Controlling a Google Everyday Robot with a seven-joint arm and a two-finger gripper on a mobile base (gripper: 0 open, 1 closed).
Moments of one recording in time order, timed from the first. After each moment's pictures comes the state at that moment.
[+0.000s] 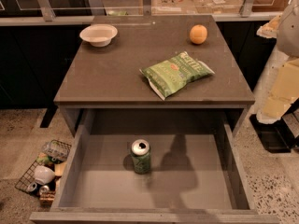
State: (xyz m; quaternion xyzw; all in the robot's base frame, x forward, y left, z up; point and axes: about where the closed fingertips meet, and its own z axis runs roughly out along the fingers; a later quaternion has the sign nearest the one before) arm 0.438 -0.213 0.988 -0.60 0.78 -0.05 0.18
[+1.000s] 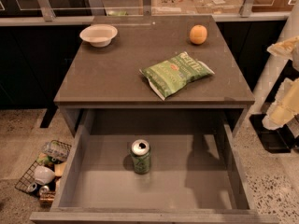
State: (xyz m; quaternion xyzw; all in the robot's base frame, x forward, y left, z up) arm 0.455 -0.253 0.945 -0.56 0.79 0.04 0.25
